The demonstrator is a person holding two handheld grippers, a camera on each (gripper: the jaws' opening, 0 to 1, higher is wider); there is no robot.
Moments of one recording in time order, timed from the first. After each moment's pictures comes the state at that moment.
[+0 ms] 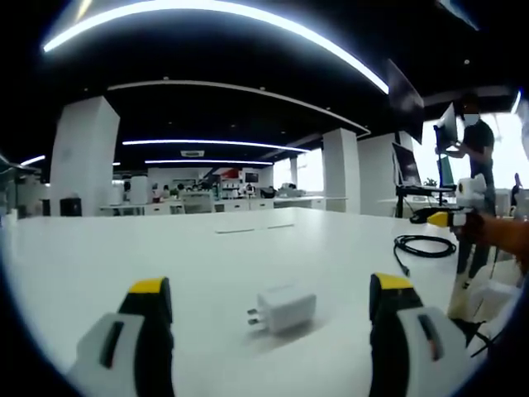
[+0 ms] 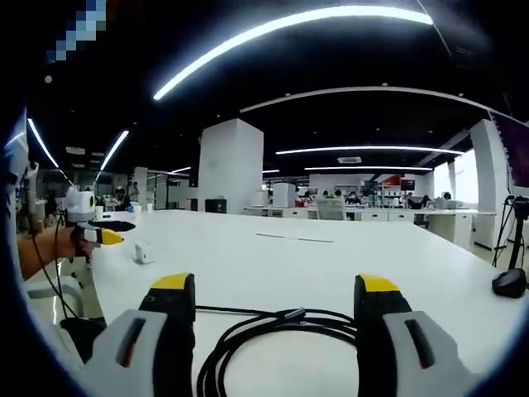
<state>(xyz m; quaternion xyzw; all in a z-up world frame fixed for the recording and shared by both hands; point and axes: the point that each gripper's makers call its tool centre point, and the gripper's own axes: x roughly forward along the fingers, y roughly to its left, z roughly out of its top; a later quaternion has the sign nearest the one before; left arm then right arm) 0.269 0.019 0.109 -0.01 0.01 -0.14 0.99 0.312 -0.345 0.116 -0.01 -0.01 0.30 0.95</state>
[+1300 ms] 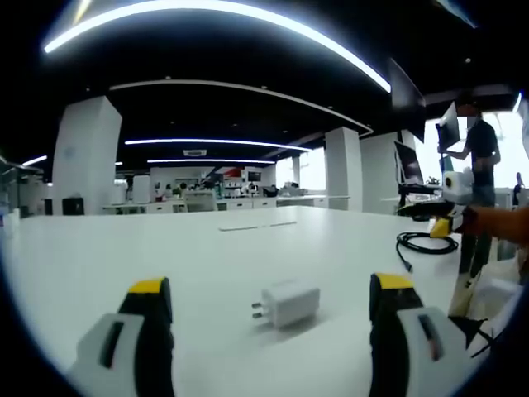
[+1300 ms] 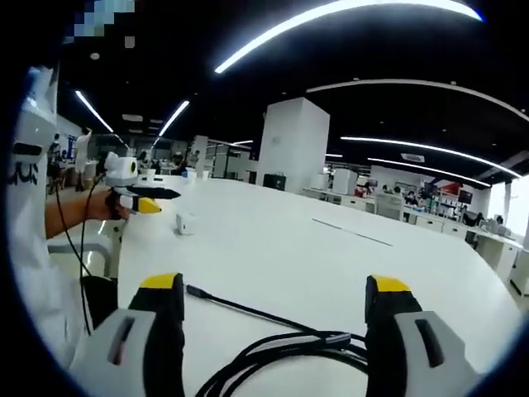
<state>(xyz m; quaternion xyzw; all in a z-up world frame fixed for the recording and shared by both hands) 0.267 0.026 0.104 -0.01 0.01 -0.14 0.99 0.313 -0.272 0.100 -0.12 0.04 0.49 0.86</state>
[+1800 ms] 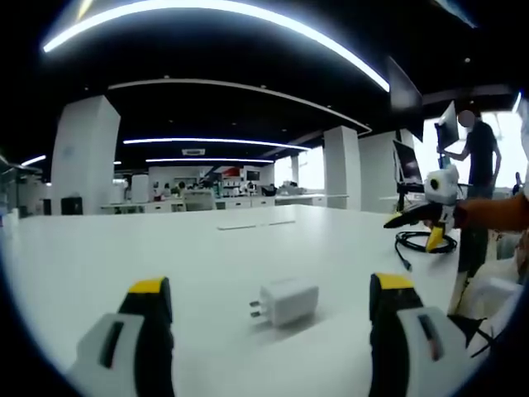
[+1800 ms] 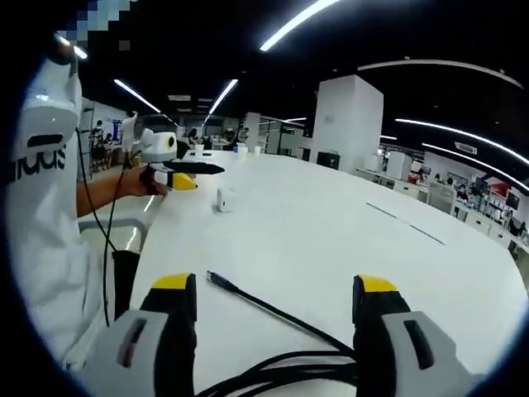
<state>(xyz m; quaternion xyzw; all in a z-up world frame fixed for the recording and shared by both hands) 0.266 0.026 0.103 -0.01 0.01 -0.14 0.99 0.302 -0.234 0.074 -0.16 0.10 0.61 0.77</state>
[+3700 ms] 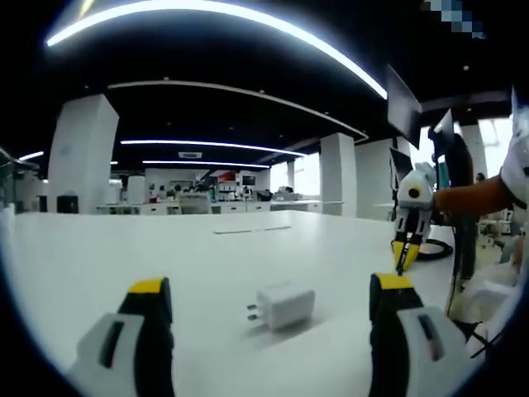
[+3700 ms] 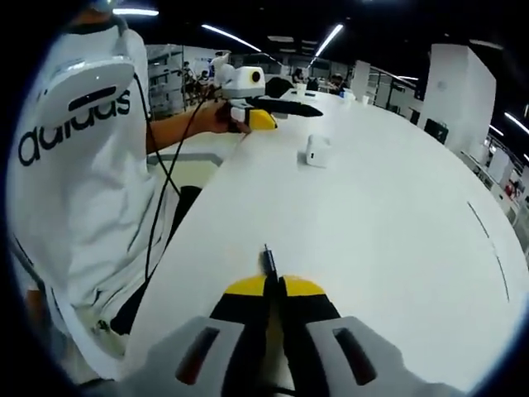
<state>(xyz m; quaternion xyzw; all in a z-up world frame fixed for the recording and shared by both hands) 0.265 0.025 0.107 -0.02 0.00 -0.15 0.99 0.270 -0.211 0.042 -0.30 0.19 0.75 0.56</state>
